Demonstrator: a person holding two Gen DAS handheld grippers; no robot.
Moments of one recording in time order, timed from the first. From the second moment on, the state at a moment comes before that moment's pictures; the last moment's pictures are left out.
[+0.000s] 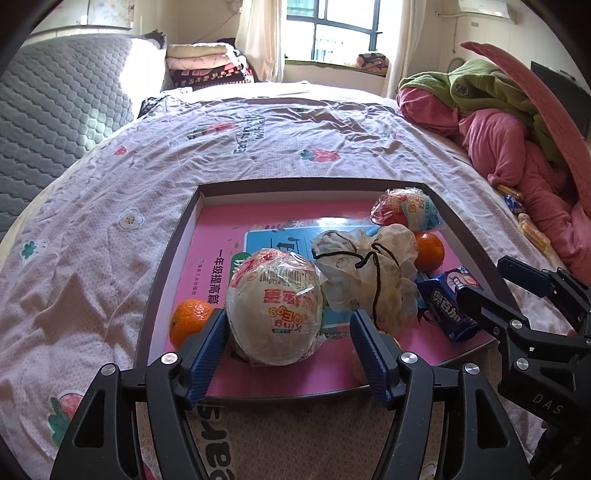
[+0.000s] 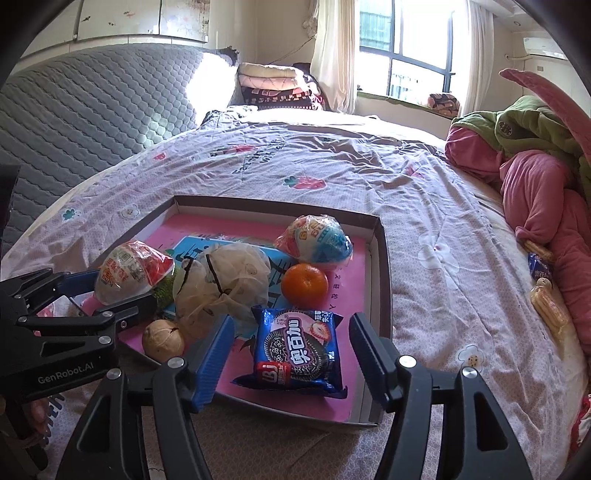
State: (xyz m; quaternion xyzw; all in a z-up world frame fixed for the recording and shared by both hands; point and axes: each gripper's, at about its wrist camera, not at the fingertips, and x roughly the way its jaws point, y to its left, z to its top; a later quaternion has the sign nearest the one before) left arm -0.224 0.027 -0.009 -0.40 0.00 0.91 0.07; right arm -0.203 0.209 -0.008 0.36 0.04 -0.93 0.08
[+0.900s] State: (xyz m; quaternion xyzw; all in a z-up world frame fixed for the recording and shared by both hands) left arm -0.171 0.007 0.045 -0.32 0.00 0.95 0.05; right arm -0.158 0.203 0.058 0.28 0.01 -0.96 0.09
